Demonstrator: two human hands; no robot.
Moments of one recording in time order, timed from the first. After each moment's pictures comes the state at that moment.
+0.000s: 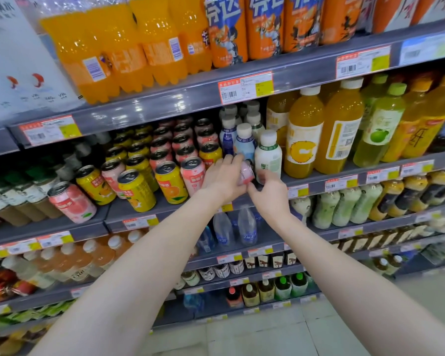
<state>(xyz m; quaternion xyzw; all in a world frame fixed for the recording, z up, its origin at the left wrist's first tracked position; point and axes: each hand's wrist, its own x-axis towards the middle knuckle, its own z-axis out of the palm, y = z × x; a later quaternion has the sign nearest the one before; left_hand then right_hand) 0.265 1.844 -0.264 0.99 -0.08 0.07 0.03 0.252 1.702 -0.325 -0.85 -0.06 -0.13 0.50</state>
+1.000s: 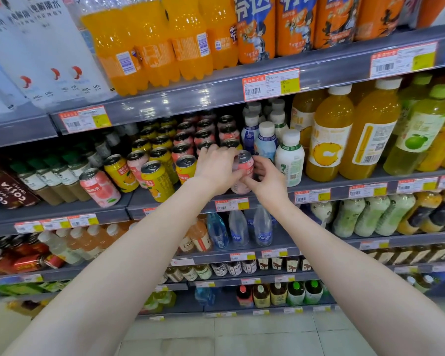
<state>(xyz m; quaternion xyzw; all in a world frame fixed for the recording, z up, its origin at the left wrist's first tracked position) 0.241 1.884 -0.226 0.99 -0.02 0.13 -0.04 0.268 1.736 -0.310 -0.77 -0.16 -0.05 0.62</state>
